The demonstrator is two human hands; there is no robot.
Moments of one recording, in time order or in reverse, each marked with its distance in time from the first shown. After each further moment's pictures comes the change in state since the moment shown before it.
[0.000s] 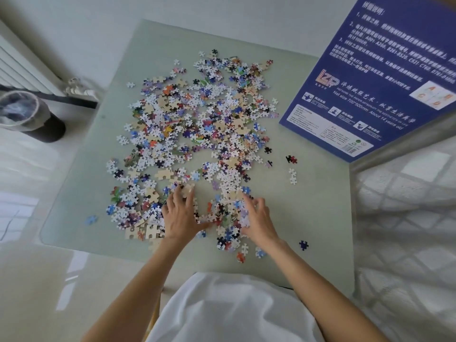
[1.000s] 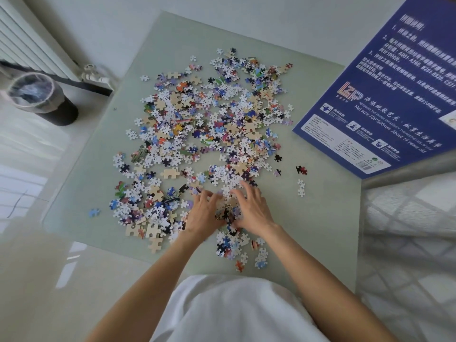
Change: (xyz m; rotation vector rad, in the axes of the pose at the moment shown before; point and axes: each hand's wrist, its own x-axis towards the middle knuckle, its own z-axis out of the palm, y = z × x) left_hand 0.021 0.037 0.003 -0.262 -0.081 0.127; right_hand 0.053 -0.022 -0.018 -0.348 -0.067 -0.281
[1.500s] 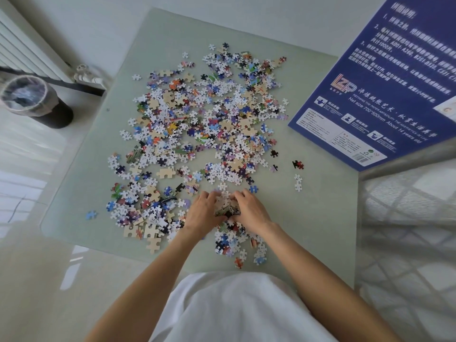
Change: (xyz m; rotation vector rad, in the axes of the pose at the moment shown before) left_hand 0.002 0.006 -0.003 -0.013 -0.048 -0.021; right_hand -0.005 -0.001 0.000 0.167 -0.058 0.048
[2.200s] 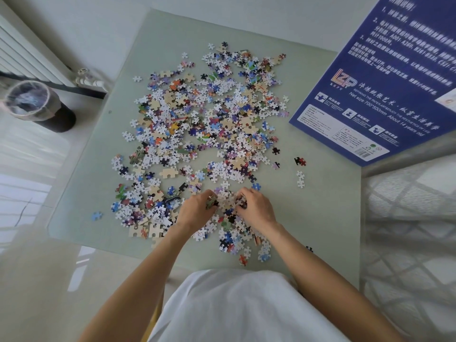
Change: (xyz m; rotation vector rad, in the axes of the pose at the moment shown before) left_hand -0.003 -0.019 -0.019 -0.086 -0.006 0.012; right_hand -0.006 -0.001 -0.001 0.112 0.138 0.107
